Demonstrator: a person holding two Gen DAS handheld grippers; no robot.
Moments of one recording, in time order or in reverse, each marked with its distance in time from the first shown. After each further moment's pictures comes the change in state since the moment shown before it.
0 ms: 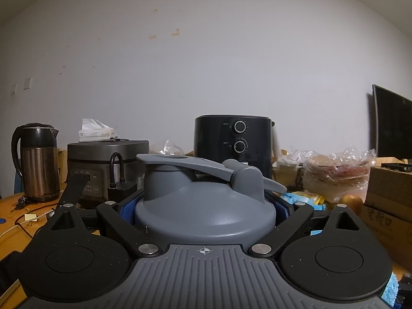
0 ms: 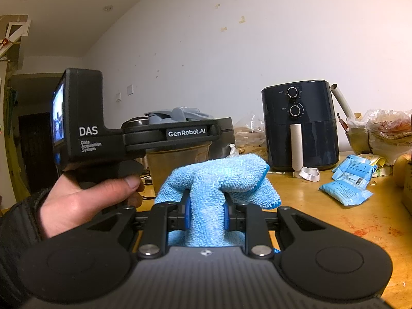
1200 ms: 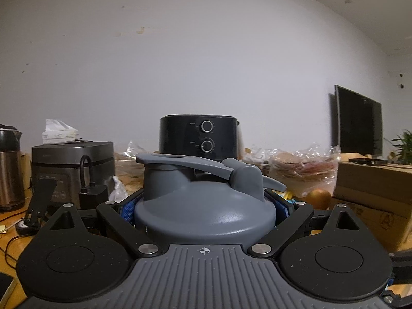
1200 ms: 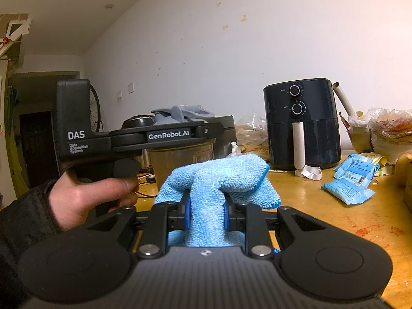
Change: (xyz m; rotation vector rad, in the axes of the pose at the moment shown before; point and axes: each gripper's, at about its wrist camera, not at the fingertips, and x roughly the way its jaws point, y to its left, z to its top) left arm 0.015 0.027 -0.001 0.027 -0.004 -0.226; right arm -0.002 0.005 -0.001 -0.002 0.008 0.005
